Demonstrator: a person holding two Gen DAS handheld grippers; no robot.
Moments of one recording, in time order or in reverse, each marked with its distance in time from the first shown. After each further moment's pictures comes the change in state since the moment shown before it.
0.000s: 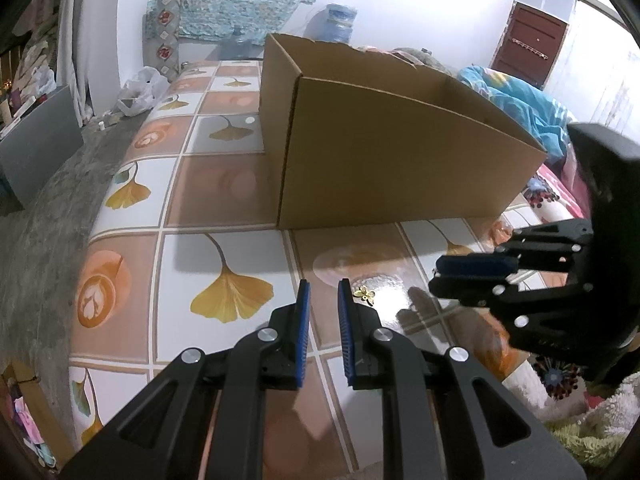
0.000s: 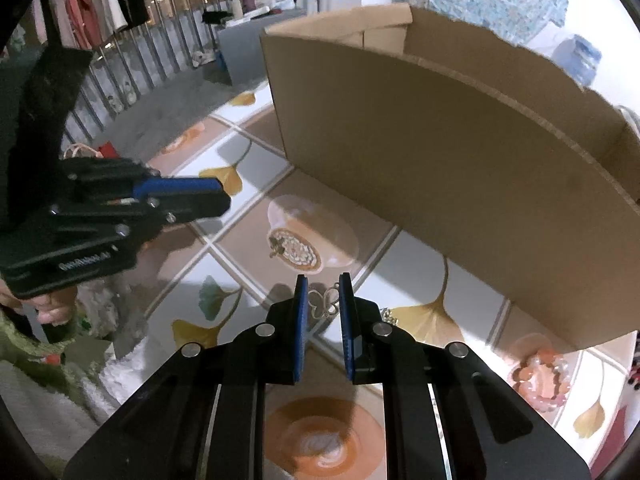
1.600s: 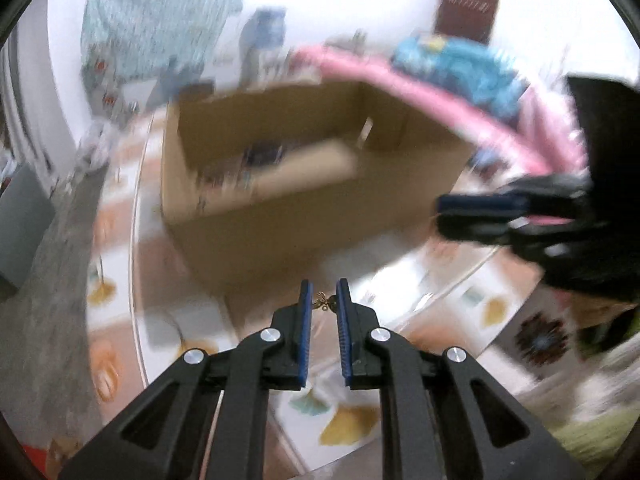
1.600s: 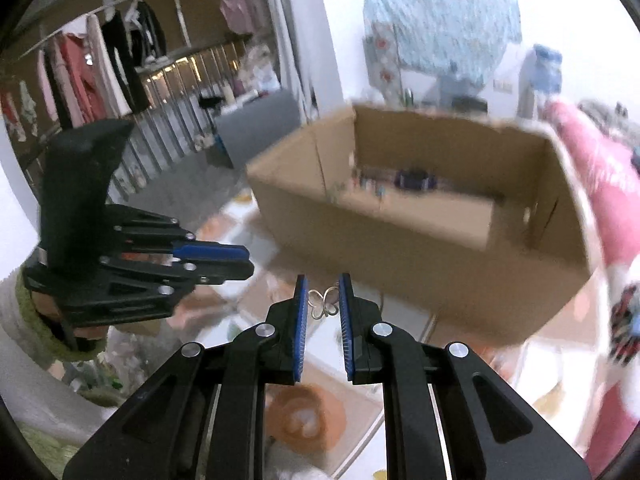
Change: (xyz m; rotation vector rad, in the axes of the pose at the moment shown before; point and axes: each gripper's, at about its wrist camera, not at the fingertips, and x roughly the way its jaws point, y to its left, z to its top) left arm -0.040 -0.076 0.059 0.253 -0.019 -0.076; right arm -0.098 -0.044 -0.003 0.122 -0.301 0.057
